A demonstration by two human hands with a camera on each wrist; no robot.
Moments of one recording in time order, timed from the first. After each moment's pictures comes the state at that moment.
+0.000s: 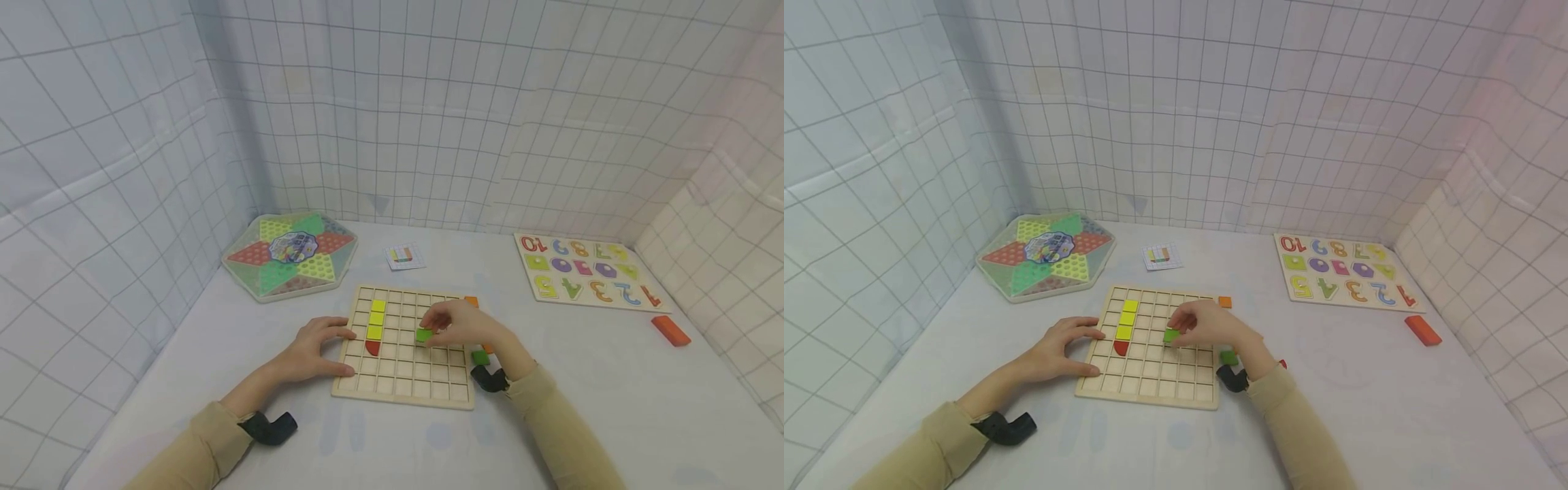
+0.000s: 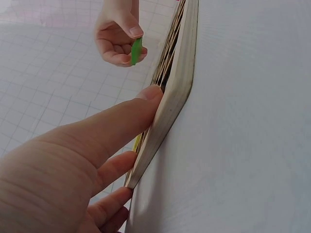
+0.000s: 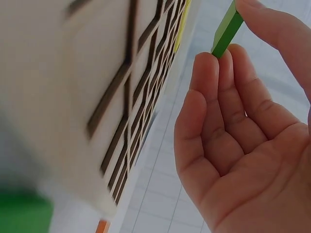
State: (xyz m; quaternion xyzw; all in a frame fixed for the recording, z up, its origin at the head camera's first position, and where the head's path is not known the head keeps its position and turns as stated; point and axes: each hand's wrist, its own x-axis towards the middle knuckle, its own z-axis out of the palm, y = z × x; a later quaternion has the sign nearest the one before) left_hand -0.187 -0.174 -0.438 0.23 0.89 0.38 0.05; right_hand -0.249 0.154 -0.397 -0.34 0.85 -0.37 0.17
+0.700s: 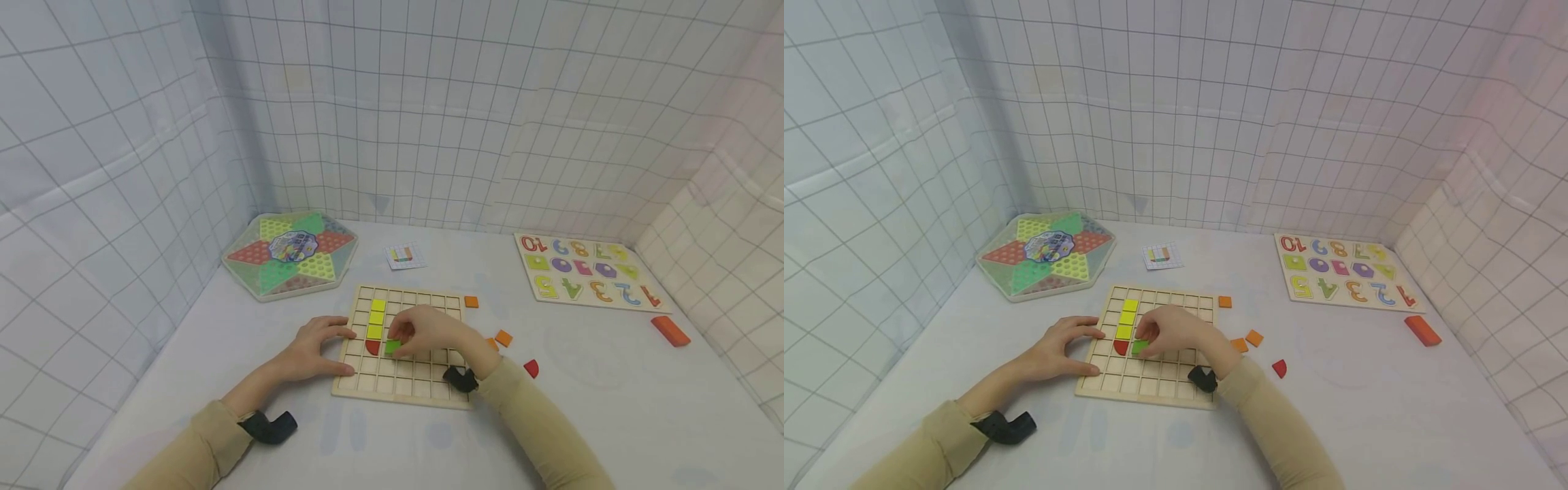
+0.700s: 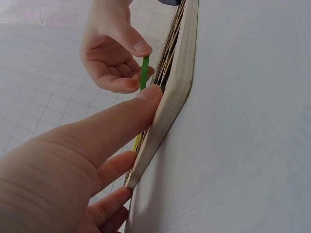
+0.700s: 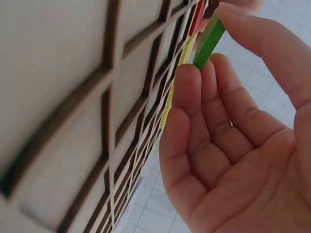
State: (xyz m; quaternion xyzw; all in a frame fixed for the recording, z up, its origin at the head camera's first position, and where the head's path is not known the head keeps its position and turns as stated) left_hand -0.188 -0.173 -0.438 0.22 0.90 0.38 0.05; right_hand -0.241 0.095 -0.395 -0.36 0.86 -0.29 0.19
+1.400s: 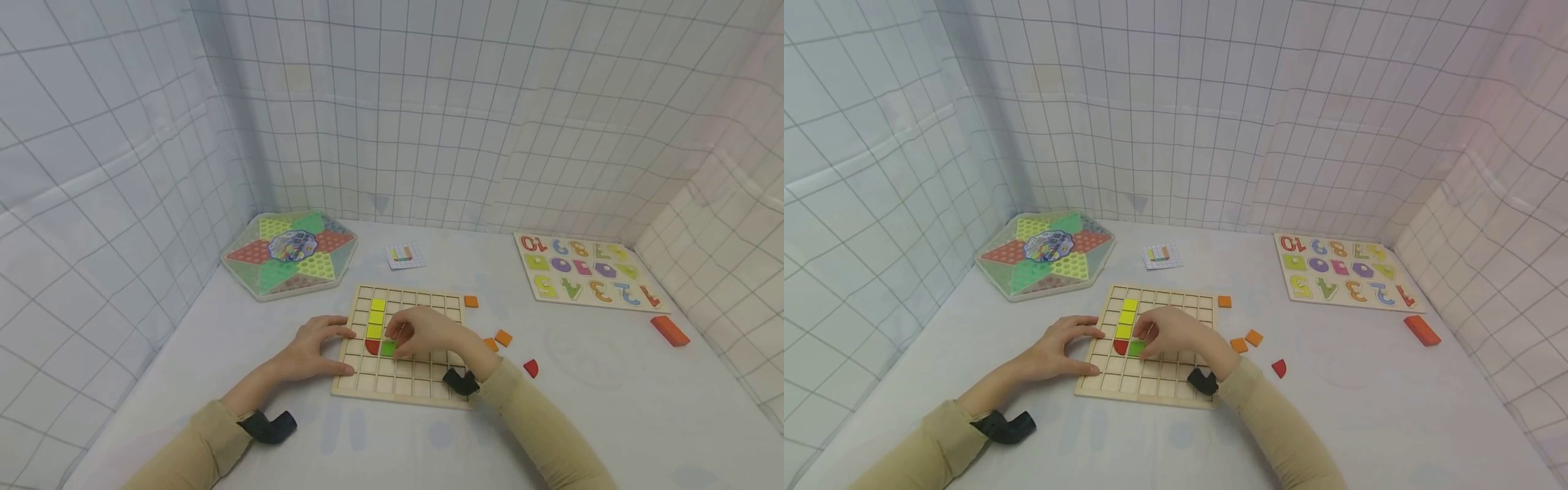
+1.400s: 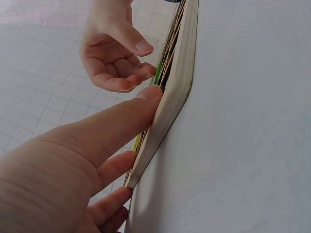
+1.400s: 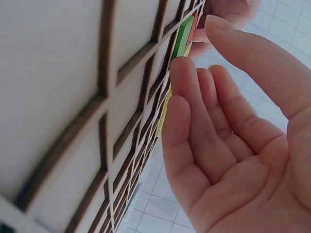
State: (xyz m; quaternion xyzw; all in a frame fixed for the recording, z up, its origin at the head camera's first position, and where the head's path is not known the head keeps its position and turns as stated) left_hand -0.188 -0.172 -0.438 0.23 0.90 0.38 0.05; right_hand -0.236 0.094 -0.393 -0.36 0.85 -0.32 0.20
